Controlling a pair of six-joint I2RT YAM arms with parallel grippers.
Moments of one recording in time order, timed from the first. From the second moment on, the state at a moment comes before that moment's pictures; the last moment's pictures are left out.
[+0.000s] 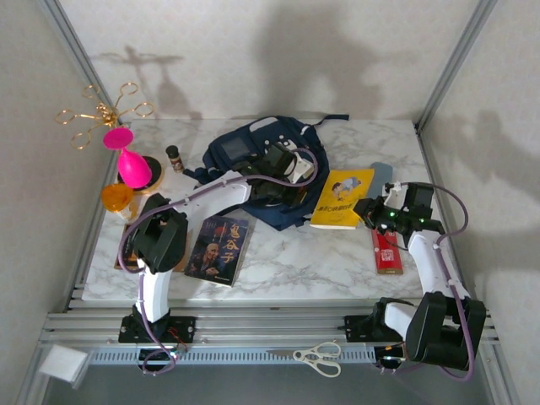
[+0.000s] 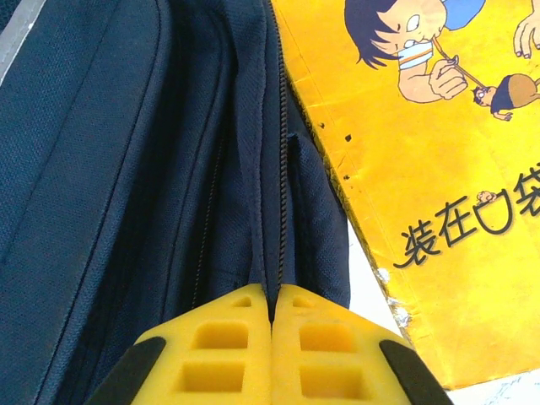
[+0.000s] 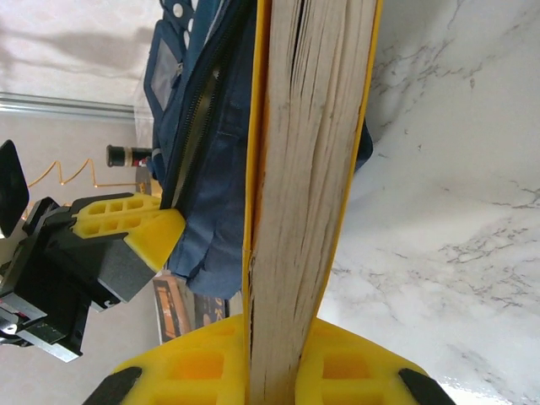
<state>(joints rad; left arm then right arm) -0.72 1.99 1.63 -0.52 0.26 -0.11 -0.15 1.13 0.70 -0.44 -0.84 0.59</state>
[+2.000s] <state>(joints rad) -0.72 2.11 1.65 -0.47 0.20 -0.09 -0.14 1.15 0.66 -0.40 -0.81 0.59</state>
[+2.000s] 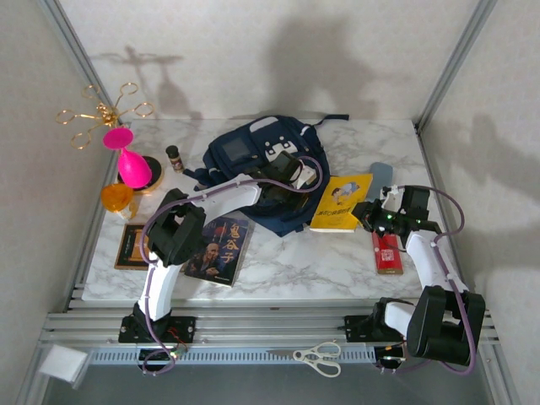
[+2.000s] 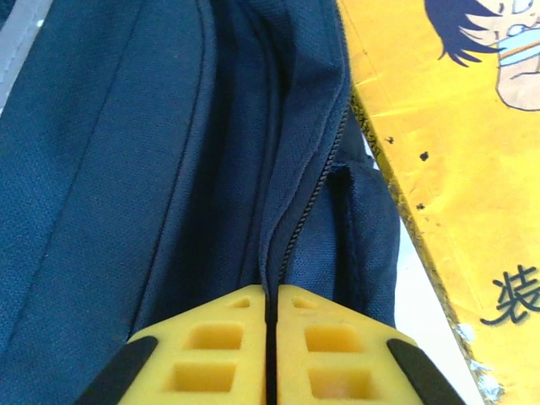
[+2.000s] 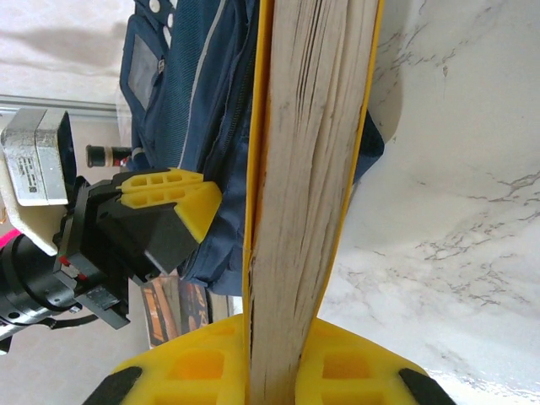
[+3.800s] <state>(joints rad) -0.71 2.11 1.65 -0.43 0.25 -0.08 -0.14 1.14 0.66 -0.40 -0.81 0.59</state>
